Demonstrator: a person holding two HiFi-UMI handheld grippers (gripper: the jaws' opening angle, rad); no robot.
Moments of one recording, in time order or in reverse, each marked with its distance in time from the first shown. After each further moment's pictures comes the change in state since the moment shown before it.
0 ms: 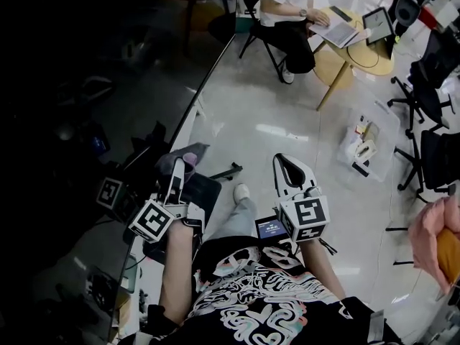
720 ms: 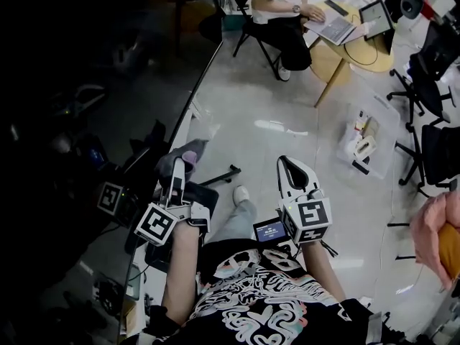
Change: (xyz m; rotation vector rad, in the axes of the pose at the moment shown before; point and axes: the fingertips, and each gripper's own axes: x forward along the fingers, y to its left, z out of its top) left arm 0.071 -0.008 -0.007 -0.147 -0.045 0.028; right arm 0.035 -0.060 -0.002 0.055 0.033 -0.057
